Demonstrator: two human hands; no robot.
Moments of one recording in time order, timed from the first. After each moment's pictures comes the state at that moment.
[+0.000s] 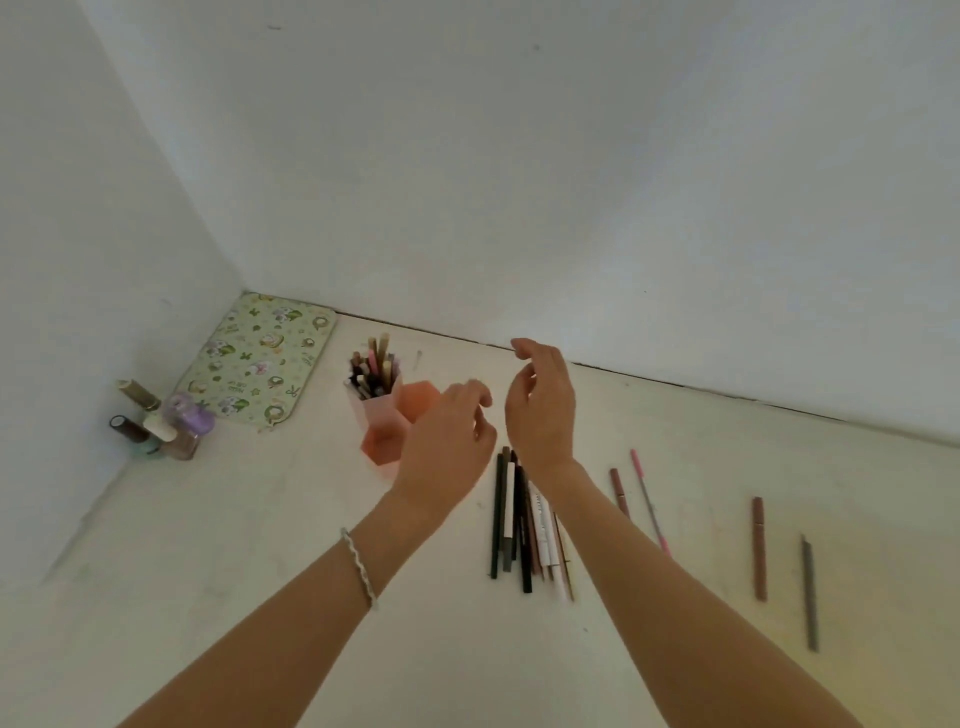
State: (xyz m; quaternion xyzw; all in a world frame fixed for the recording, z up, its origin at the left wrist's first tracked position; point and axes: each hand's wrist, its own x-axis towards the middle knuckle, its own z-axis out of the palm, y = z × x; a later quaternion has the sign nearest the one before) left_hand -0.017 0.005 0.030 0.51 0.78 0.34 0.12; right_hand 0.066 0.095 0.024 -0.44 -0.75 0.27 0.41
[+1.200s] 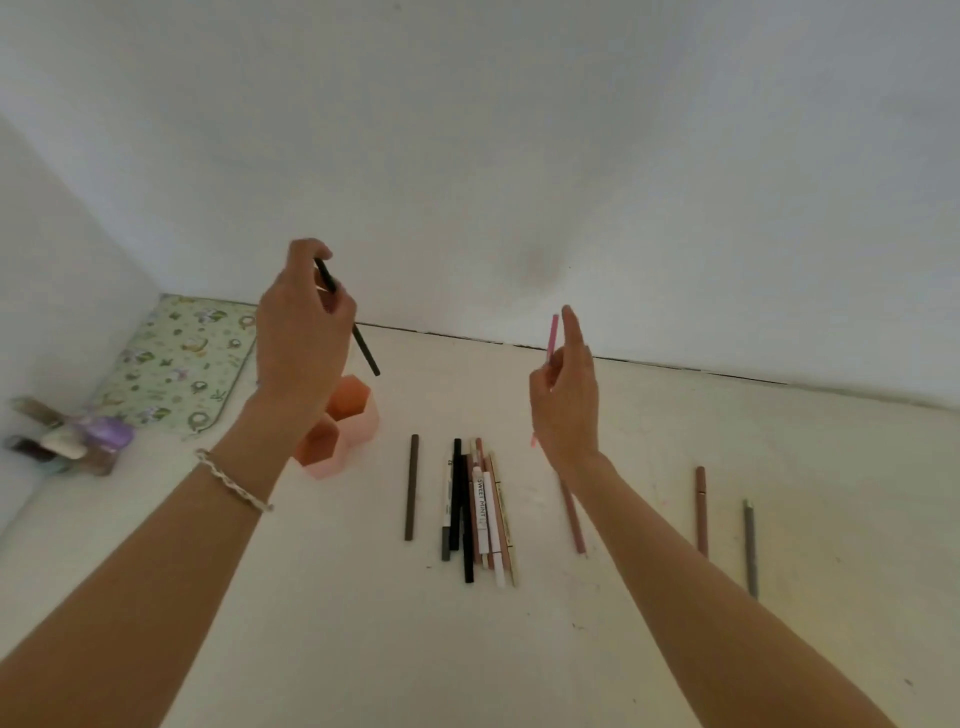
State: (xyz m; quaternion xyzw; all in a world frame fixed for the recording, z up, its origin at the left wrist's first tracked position) left_hand -0.076 0.056 0.086 0.43 0.79 0.44 -0.04; right_hand 0.158 0.140 0.020 -0.52 -0.72 0.28 0.37
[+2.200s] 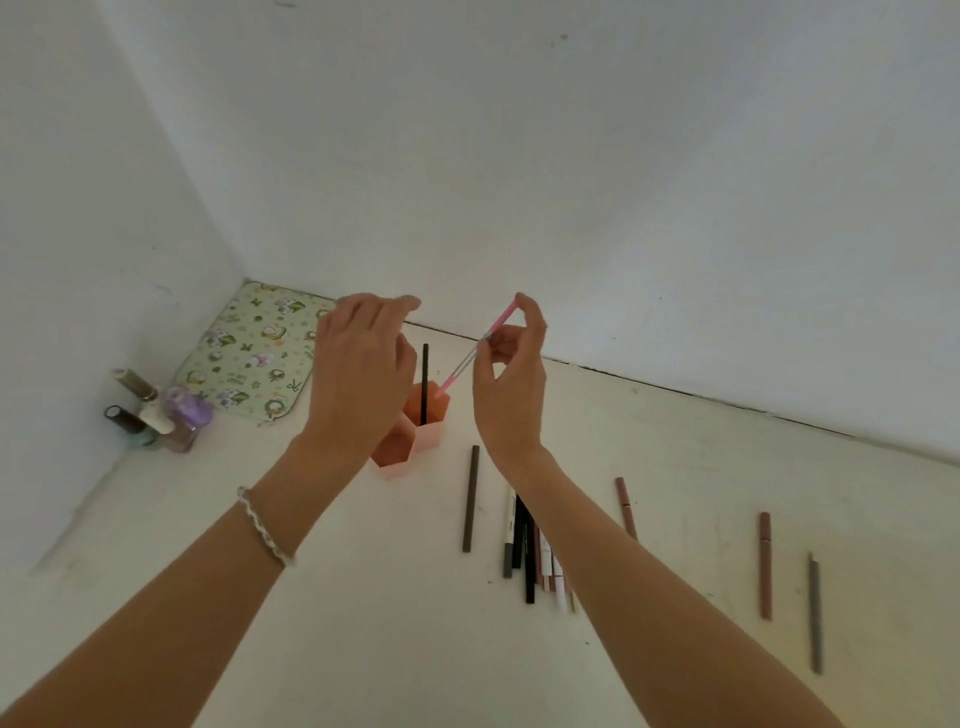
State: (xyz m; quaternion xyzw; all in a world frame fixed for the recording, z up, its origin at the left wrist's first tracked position) left_hand -0.101 0.003 0.077 0.53 0.78 0.31 -0.14; right_hand 0.018 0.089 0.034 -0.39 -0.69 0.39 0.46
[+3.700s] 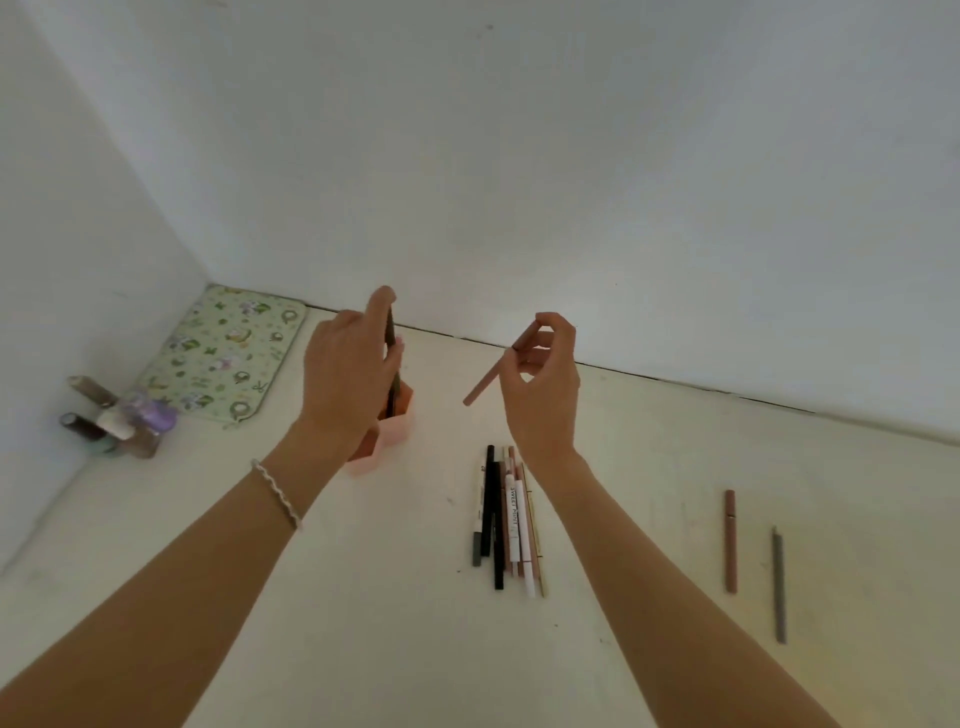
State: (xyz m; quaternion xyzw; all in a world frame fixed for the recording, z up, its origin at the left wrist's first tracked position) left_hand -0.089 0.031 0.051 0.51 0.81 0.26 -0.11; right_hand 0.087 0.107 0.048 -0.44 -0.66 0.40 0.46
